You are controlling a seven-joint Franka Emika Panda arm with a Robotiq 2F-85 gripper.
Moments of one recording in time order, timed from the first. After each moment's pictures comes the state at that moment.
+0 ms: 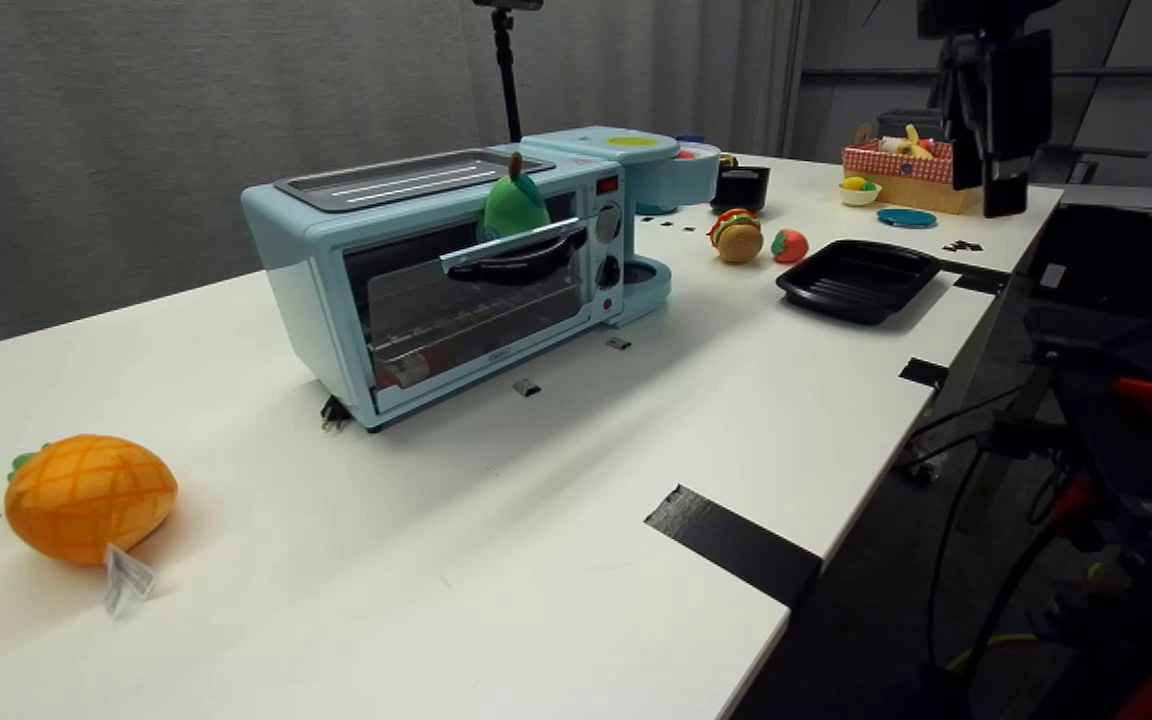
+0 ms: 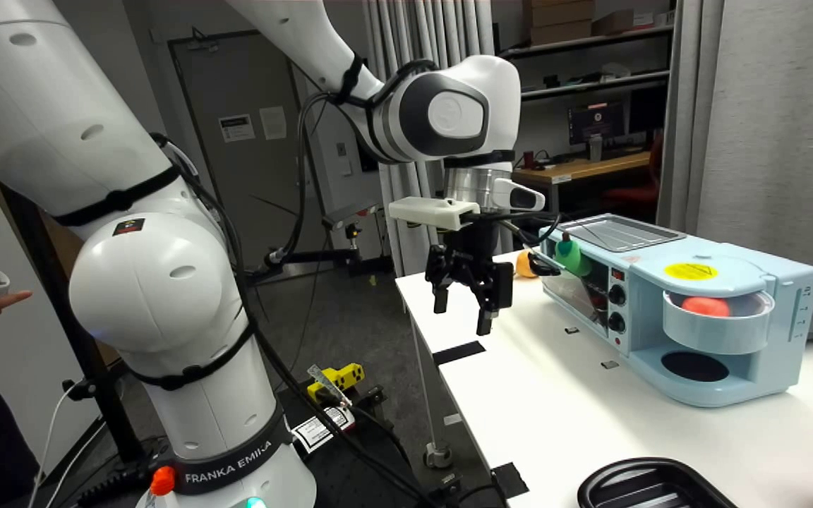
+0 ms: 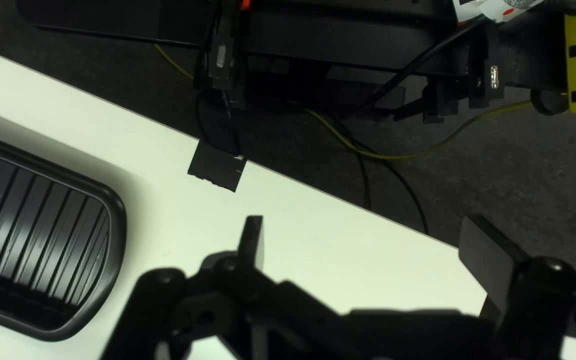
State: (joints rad) arm -0.02 -0.30 -0.02 -2.70 -0.04 2.15 -0.14
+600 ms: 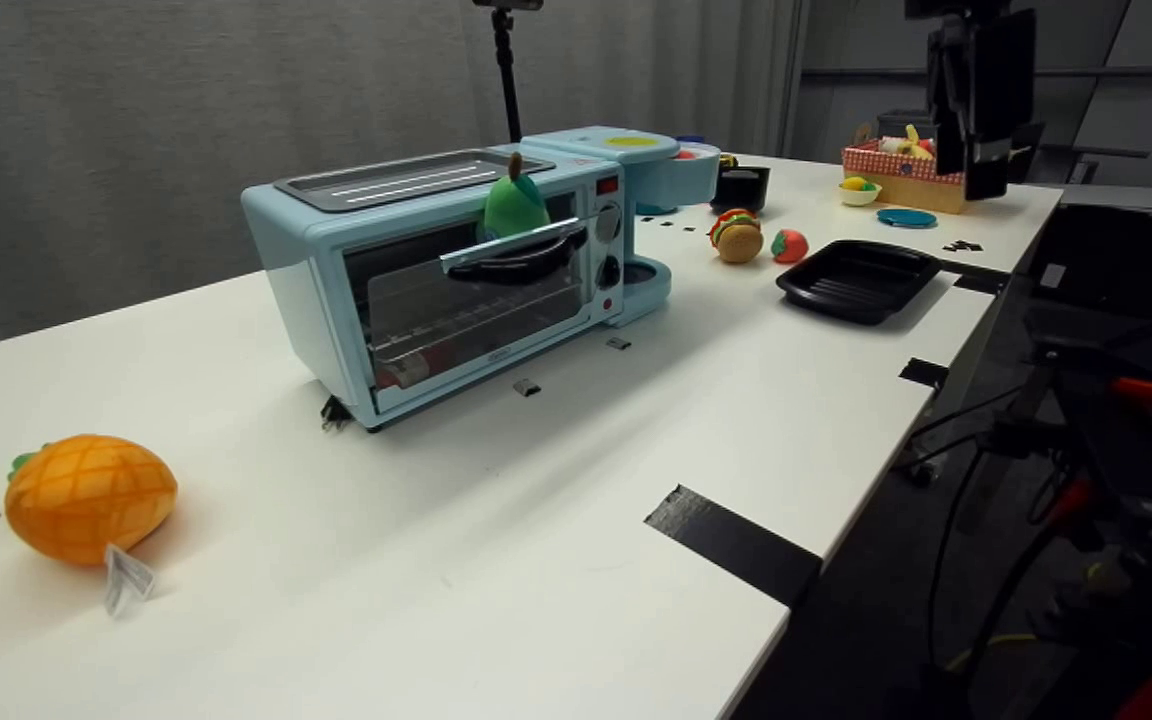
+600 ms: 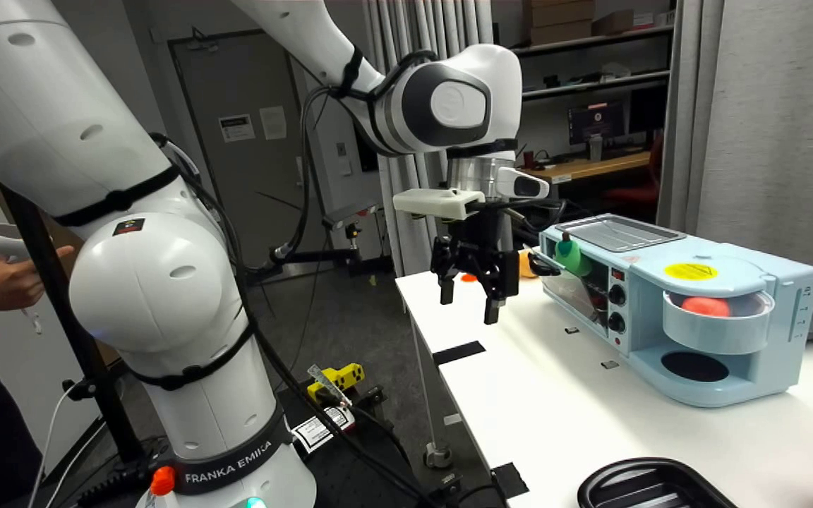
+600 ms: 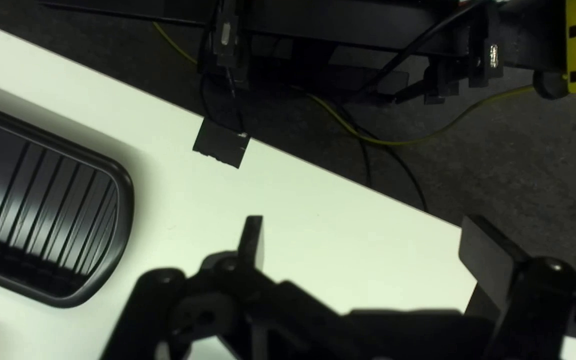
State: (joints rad) arm -0.02 -0.30 -0.01 -2.67 -0.04 2.15 -0.14
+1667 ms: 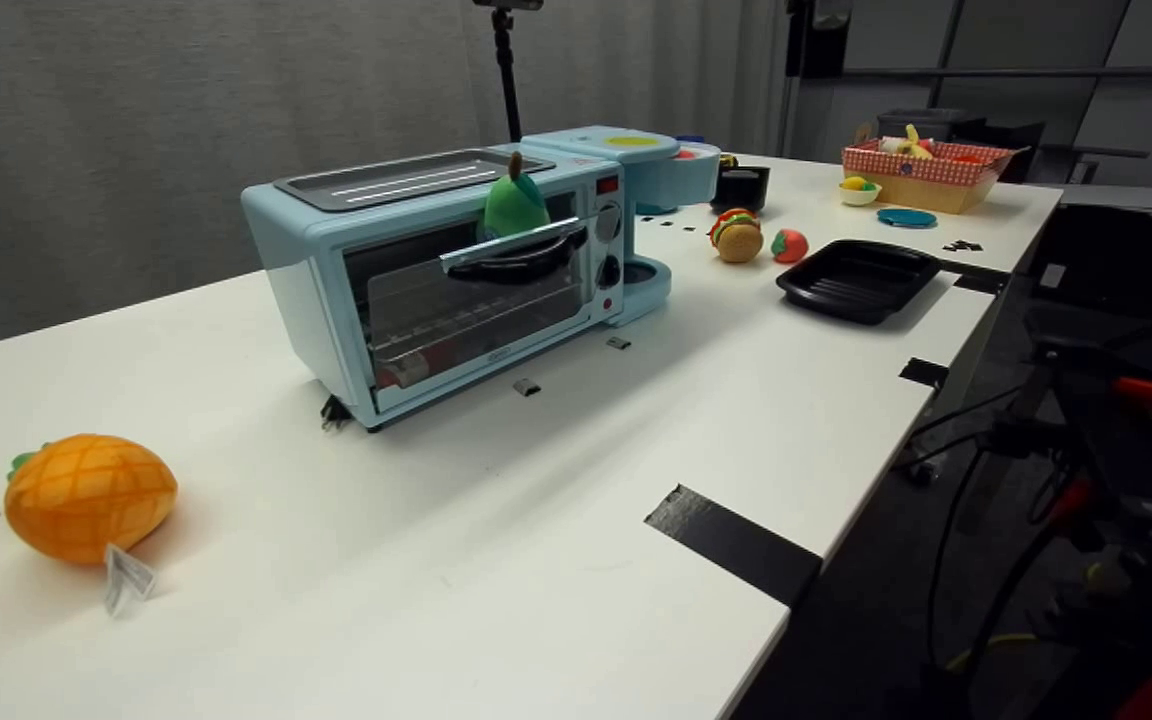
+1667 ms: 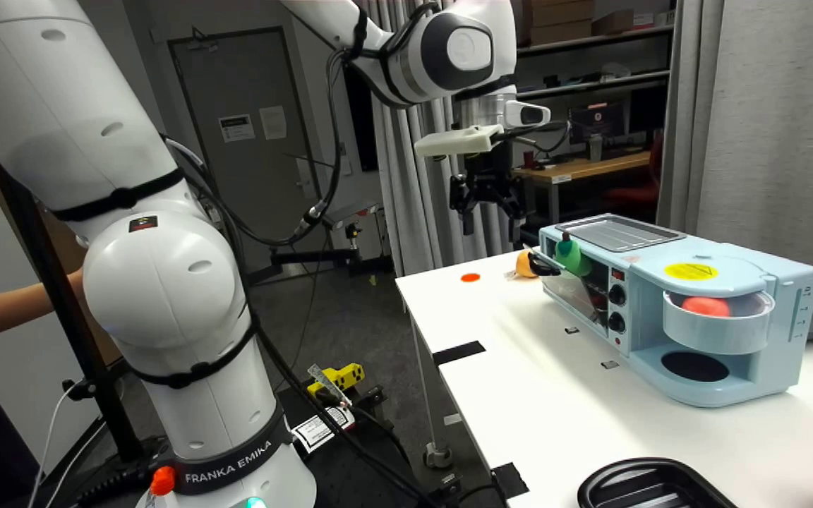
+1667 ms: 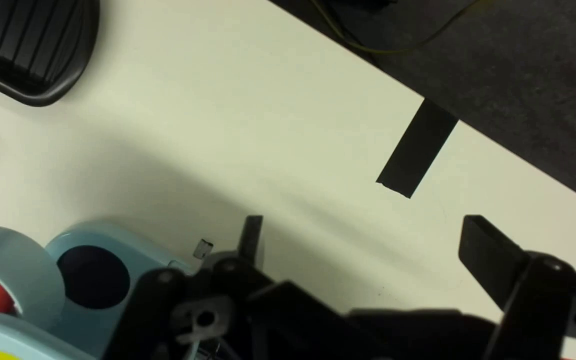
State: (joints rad) arm 0.07 -0.22 0.04 -2.40 0.02 2.15 -0.14
